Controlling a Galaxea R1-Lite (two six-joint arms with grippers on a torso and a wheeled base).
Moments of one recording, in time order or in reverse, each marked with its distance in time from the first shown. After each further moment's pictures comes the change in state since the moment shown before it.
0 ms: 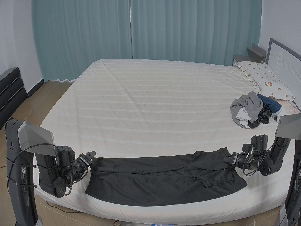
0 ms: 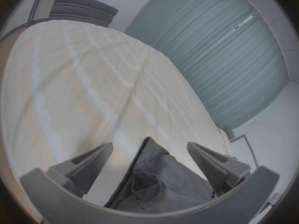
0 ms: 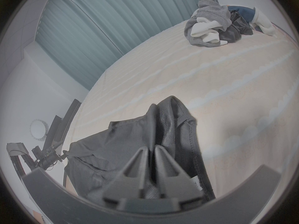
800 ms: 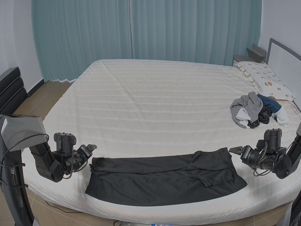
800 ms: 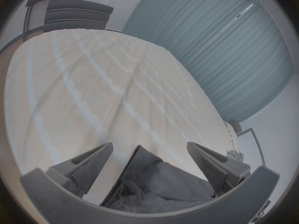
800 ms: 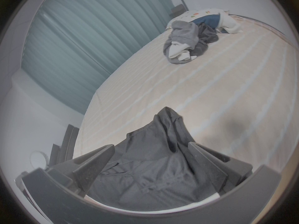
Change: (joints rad) left arm 0.004 -0.144 -0.193 0.436 -0.009 0.061; right arm 0.064 -0.358 0.199 0.092 -0.201 0.277
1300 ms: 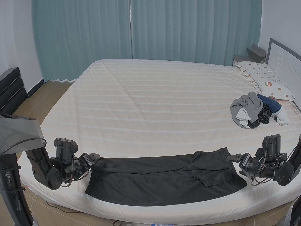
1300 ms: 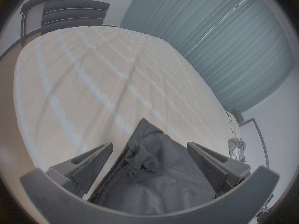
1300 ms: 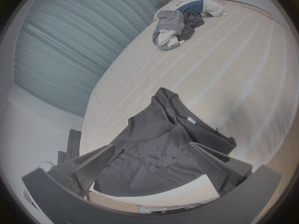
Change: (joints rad) left arm -0.067 -0.091 0.135 0.031 0.011 0.005; right arm 0.086 -0.081 0.093 0.056 -0.030 0.173
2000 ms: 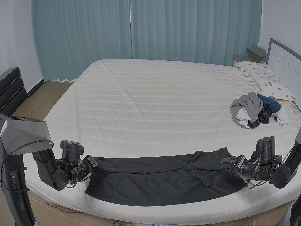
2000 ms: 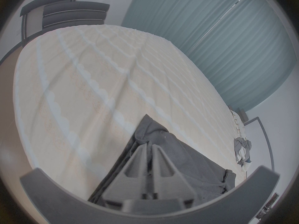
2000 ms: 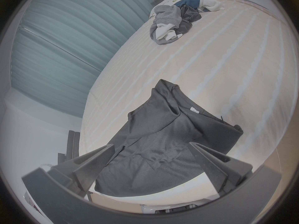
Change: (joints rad) left arm -0.027 0.061 -0.036 0.000 0.058 -0.007; right arm 0.083 0.024 -0.003 -0.002 -0.067 0.084
